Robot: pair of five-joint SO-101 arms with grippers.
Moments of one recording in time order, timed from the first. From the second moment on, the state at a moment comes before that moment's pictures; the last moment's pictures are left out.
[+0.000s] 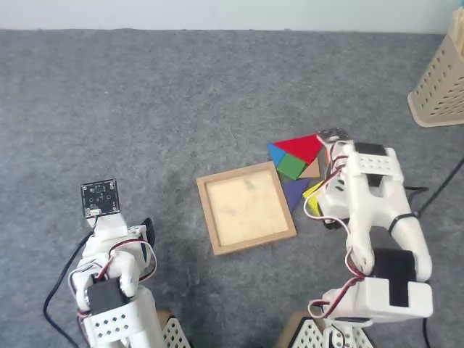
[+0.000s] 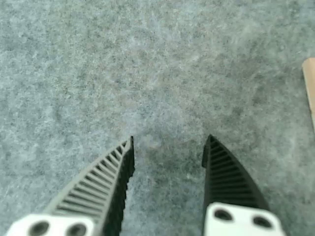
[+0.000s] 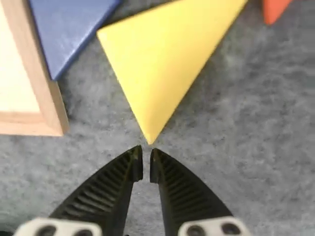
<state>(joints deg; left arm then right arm) -24.1 -103.7 97.3 72.2 -0.5 1.4 -0.1 31.1 75.3 18.9</state>
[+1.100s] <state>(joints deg) -24.1 -103.7 97.3 72.2 -0.5 -10.0 14.3 15.7 69.9 1.0</state>
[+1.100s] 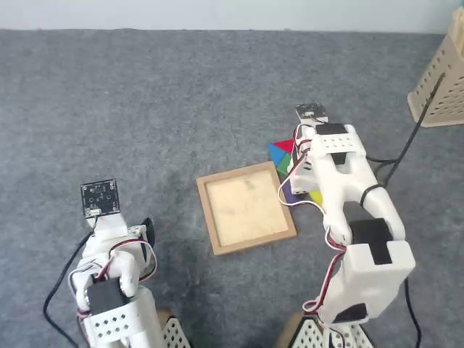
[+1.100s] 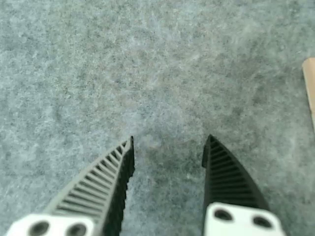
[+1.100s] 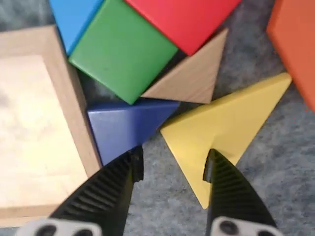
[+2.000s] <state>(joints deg) -24.1 -103.7 97.3 72.2 -0.5 -7.9 18.7 9.2 73.6 1.0</state>
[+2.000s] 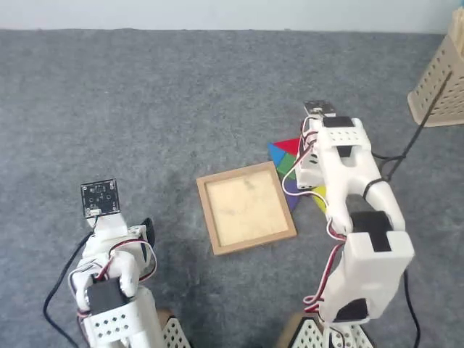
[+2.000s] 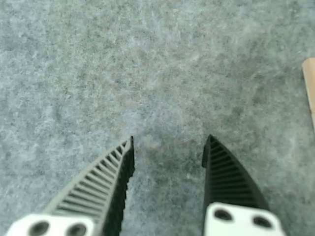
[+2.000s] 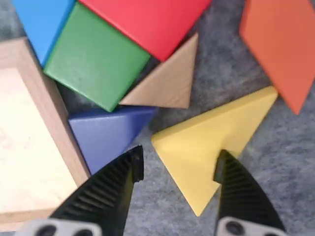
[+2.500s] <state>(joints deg) -24.1 -103.7 97.3 72.2 -0.5 -7.0 23.8 8.2 73.5 1.0</state>
